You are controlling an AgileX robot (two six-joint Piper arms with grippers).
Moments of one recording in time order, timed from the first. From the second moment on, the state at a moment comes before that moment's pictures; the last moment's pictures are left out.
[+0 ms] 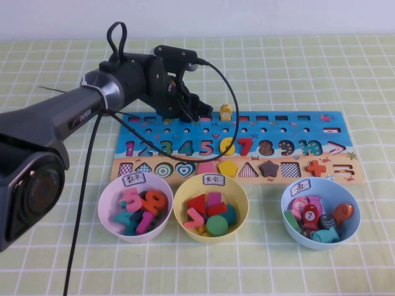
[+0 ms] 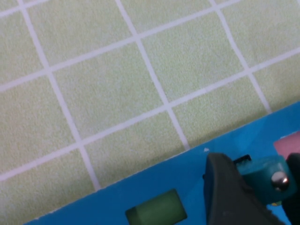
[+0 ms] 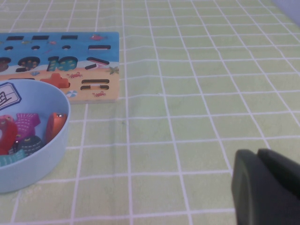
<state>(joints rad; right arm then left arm) -0.08 0.00 0.03 0.02 0.36 0.03 -0.44 2.30 -1.90 -0.11 0.58 0.06</state>
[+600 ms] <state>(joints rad) -0.08 0.00 0.03 0.02 0.36 0.03 -0.45 2.17 -1.90 -0.10 0.72 0.16</state>
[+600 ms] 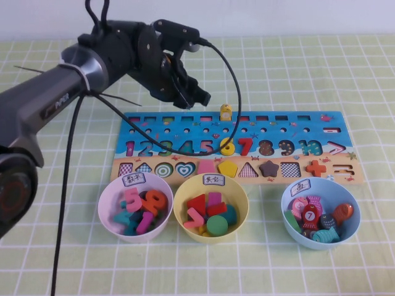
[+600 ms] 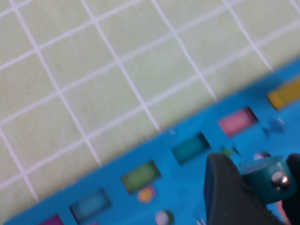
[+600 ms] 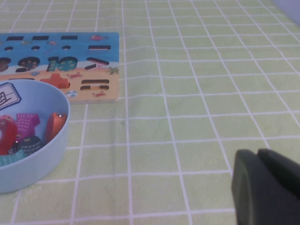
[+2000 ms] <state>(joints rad) -0.08 0.00 0.03 0.02 0.36 0.03 -0.89 1.91 -1.38 -0.63 0.46 0.96</state>
